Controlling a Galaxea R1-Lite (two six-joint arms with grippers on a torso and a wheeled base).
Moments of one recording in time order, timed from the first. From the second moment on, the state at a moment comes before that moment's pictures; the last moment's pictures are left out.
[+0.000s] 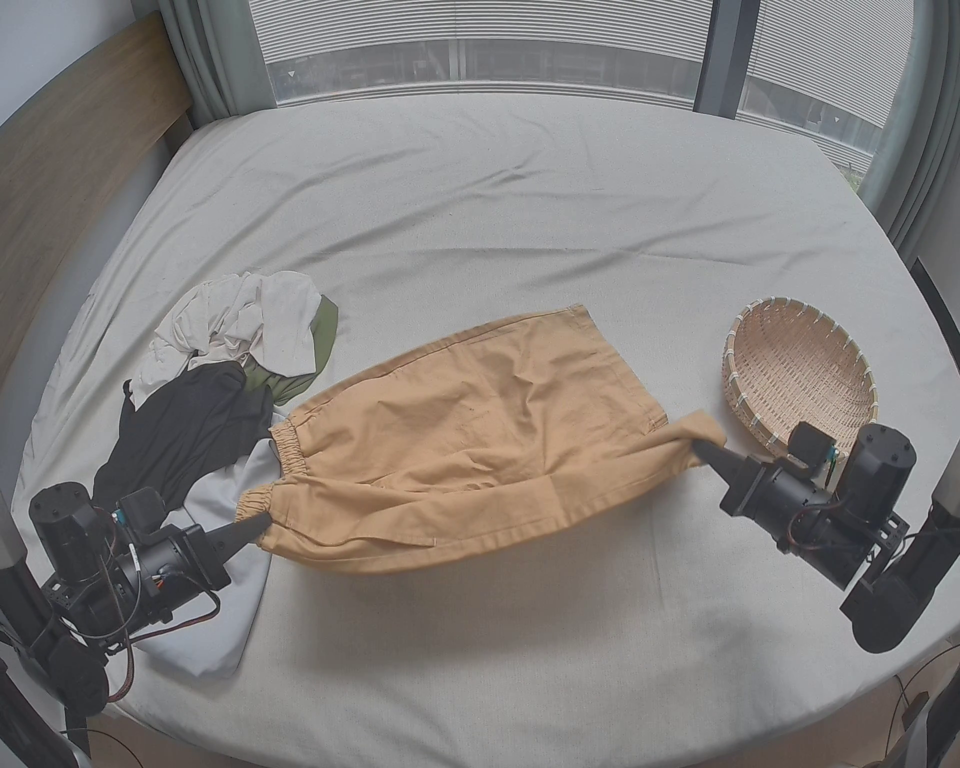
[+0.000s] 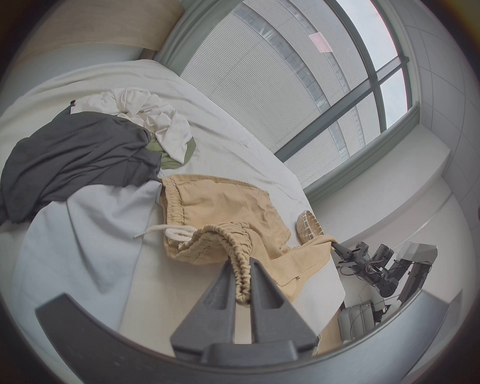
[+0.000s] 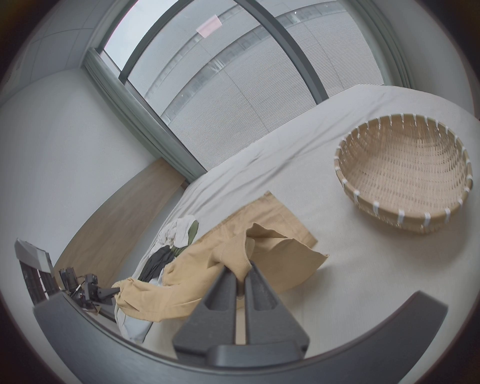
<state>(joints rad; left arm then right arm) -0.08 1.82 -0.08 -1.55 -0.48 -0.54 0.34 1.90 -0.37 -1.50 0.13 0.48</state>
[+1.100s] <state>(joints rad) -0.10 1.89 -0.17 -1.55 -0.35 -0.62 0.27 1.91 -0.83 -1.08 0.16 0.48</state>
